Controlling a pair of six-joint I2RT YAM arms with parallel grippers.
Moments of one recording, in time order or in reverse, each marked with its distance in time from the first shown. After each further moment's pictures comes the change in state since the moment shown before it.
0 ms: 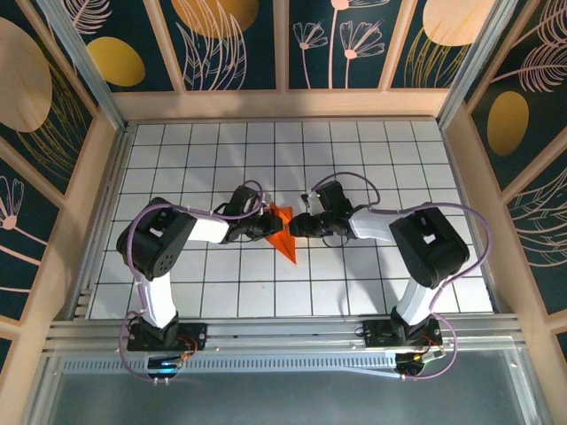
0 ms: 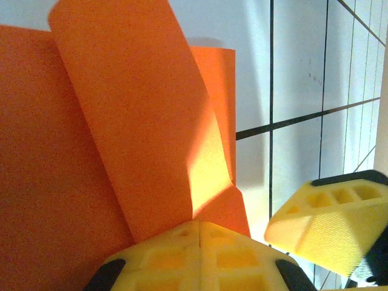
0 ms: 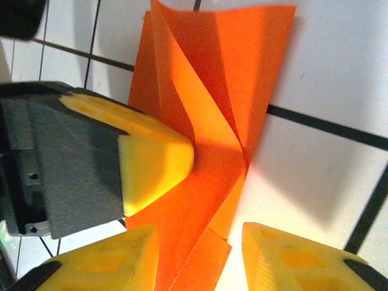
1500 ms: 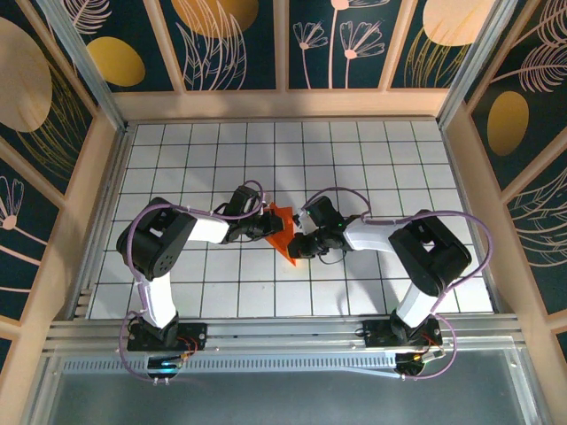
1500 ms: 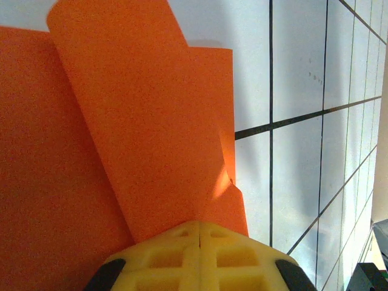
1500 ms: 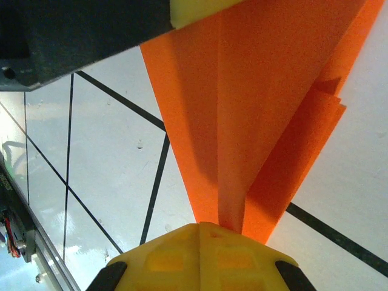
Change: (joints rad) left arm -0.002 -0.001 0.000 -0.002 -0.004 0.008; right arm 0.130 -0.037 -0.059 -0.106 -0.049 0.045
